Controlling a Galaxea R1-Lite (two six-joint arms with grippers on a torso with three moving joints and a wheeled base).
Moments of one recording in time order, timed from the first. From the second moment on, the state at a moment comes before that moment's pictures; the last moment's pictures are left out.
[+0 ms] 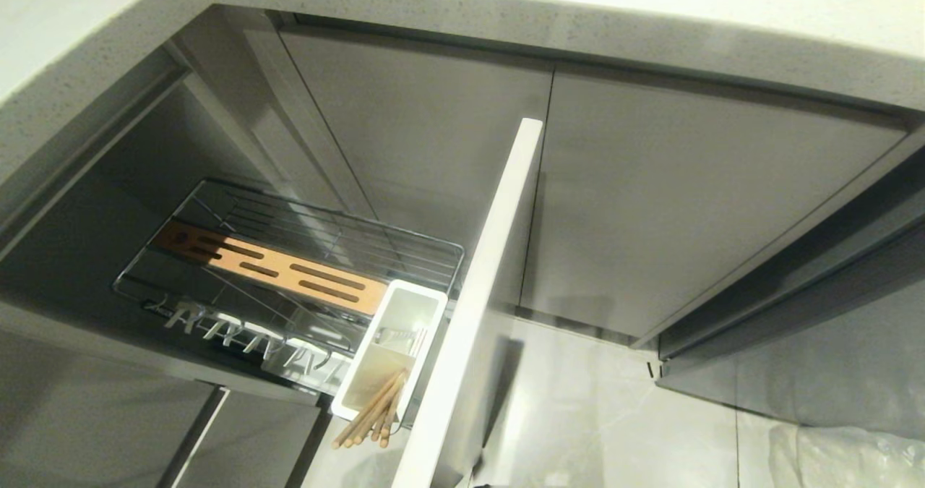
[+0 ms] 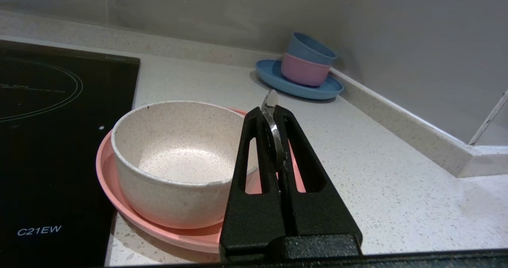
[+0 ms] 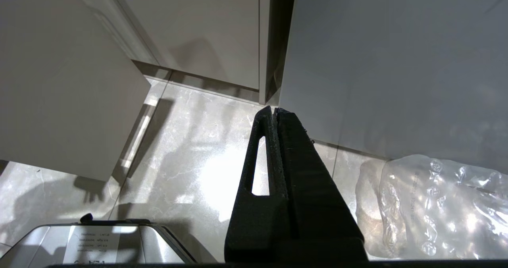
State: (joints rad) left arm 0.75 0.82 -0.61 -0.73 0.41 -0.48; right arm 0.00 0.00 0.00 0.00 0.00 0.01
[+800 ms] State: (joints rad) left arm 0.78 0.85 -0.52 -0.85 0.41 -0.58; right arm 0.00 0.00 0.00 0.00 0.00 0.01
